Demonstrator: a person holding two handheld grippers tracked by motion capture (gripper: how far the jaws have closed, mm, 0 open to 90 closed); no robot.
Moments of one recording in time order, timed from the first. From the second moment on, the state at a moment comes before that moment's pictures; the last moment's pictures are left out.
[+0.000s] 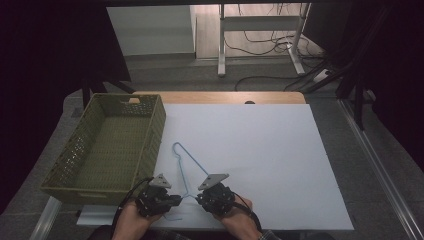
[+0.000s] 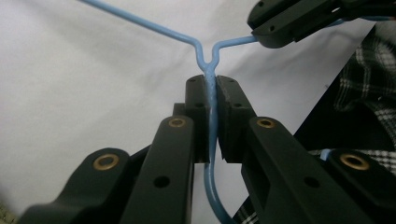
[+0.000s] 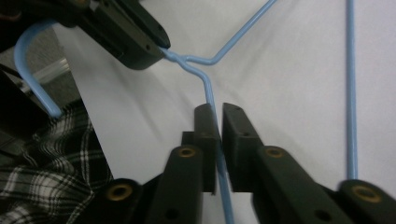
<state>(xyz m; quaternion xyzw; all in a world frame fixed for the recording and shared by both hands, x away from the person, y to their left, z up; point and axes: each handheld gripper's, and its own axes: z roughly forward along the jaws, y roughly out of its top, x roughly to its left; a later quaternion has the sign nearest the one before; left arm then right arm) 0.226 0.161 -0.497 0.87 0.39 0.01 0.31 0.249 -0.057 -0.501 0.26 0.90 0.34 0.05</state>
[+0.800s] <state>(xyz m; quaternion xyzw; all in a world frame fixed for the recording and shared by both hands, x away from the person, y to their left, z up) 0.212 0.205 -0.438 0.79 0.38 0.09 0.48 0.263 -0.059 -0.477 0.24 0.90 0.36 0.05</state>
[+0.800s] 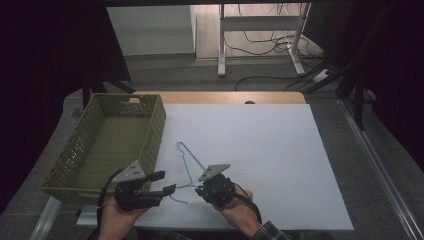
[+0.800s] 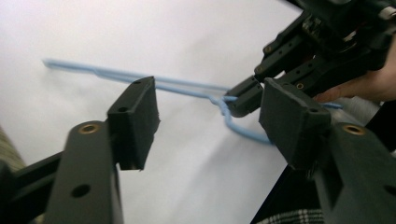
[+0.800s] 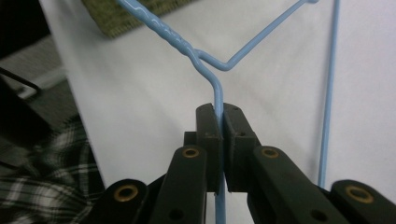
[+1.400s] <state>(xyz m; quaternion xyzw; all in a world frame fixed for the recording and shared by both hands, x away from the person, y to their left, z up) 0.231 0.151 -0.444 0.81 0.31 0.10 0.49 0.269 -0.084 -0.442 0.27 0.88 0.39 0.05</state>
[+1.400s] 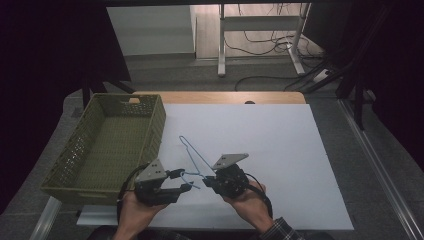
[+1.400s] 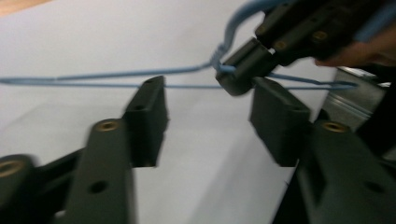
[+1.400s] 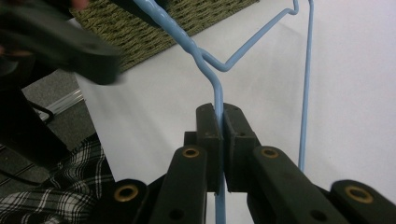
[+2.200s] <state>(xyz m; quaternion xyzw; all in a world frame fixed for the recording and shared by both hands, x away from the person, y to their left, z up) 0.247 0.123 -0.421 0.82 0.32 0.14 0.46 0.262 -0.088 -0.423 0.27 0.88 0.37 0.13</state>
